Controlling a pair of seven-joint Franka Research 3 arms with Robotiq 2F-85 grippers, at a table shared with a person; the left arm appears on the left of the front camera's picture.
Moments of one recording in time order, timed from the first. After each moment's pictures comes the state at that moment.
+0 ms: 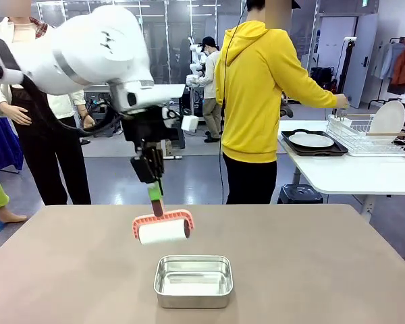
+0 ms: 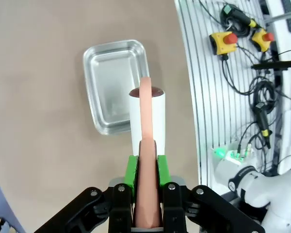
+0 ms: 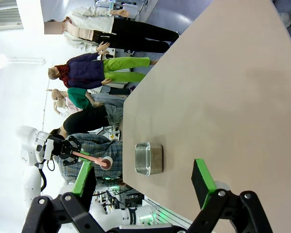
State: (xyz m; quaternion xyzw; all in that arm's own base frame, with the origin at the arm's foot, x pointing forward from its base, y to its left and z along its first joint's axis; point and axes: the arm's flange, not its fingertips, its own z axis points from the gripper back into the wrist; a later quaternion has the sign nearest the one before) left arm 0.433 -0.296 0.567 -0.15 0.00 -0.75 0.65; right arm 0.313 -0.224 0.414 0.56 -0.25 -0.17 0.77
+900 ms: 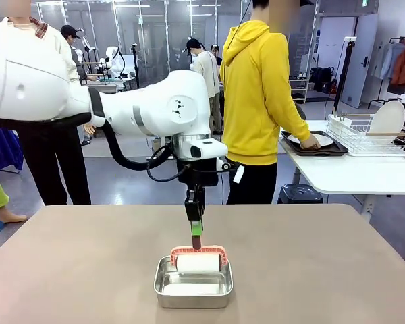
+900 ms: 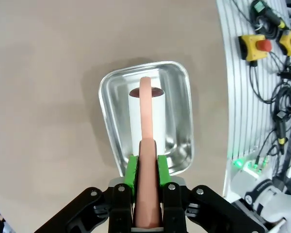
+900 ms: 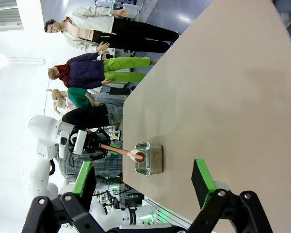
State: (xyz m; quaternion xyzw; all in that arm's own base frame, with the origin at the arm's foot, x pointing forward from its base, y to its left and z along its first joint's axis) left arm 0.469 -0.394 0.461 -0.10 0.05 -0.75 0.65; right arm 0.313 -0.224 0.414 0.56 -0.25 -0.17 0.77
